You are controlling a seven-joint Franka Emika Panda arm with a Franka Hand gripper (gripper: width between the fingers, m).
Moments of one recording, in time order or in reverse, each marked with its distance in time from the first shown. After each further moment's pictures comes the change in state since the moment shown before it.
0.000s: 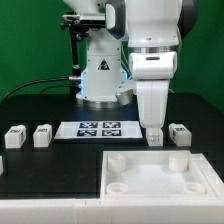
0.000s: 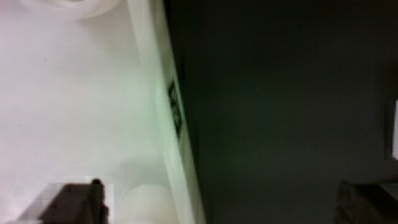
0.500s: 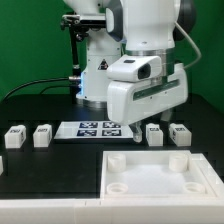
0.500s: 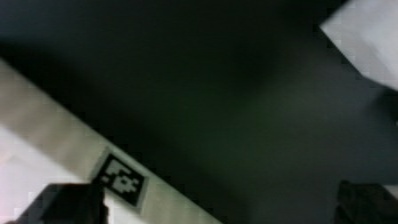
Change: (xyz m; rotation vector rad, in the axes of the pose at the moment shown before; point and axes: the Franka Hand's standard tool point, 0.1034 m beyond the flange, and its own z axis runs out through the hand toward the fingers) arm 0.007 -0.028 0.007 0.025 0.012 0.799
